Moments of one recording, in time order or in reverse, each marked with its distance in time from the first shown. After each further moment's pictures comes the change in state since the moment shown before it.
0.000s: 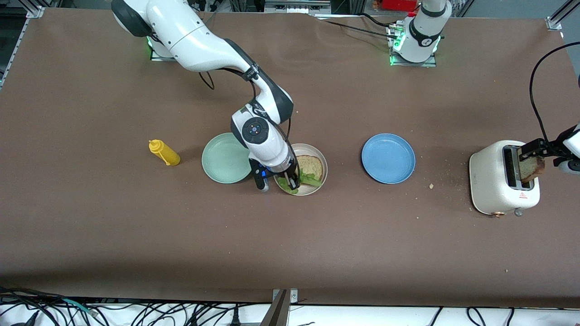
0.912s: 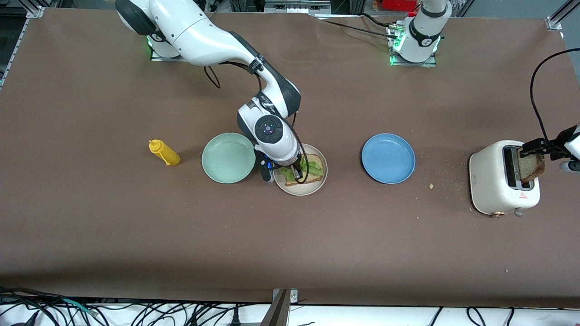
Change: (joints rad) left arm 0.069 0.053 0.004 -0.029 0.000 -0.007 0.002; right arm 0.025 0.002 0.000 0.070 0.000 -0.221 0.057
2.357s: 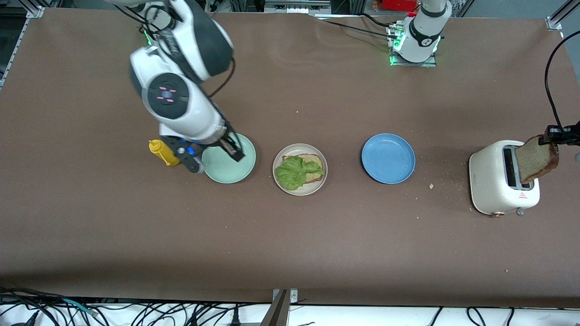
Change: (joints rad) left arm -0.067 -0.004 -0.016 0.296 0.000 -0.463 -0.012; right arm -0.245 -0.429 -0.012 0.008 -0.026 -0.706 -0.626
